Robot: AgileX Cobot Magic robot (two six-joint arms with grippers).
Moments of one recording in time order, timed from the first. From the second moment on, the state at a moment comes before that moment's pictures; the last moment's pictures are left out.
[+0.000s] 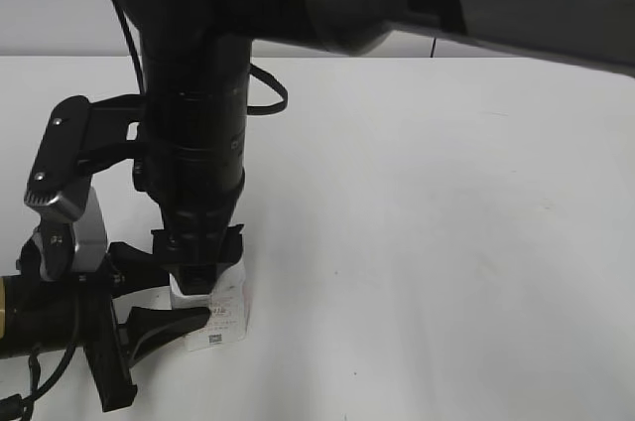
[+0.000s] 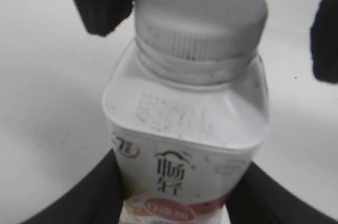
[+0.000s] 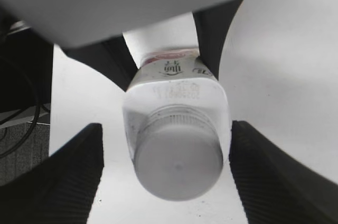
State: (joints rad) left arm -0.15 1.90 -0.28 1.04 -1.08 -0.04; right arm 0.96 2.17 -1.86 0.17 1.22 -0.90
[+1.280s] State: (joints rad) left arm -0.15 1.90 -0.28 1.04 -1.08 -0.04; right arm 0.95 2.13 -1.86 0.11 1.22 0.24
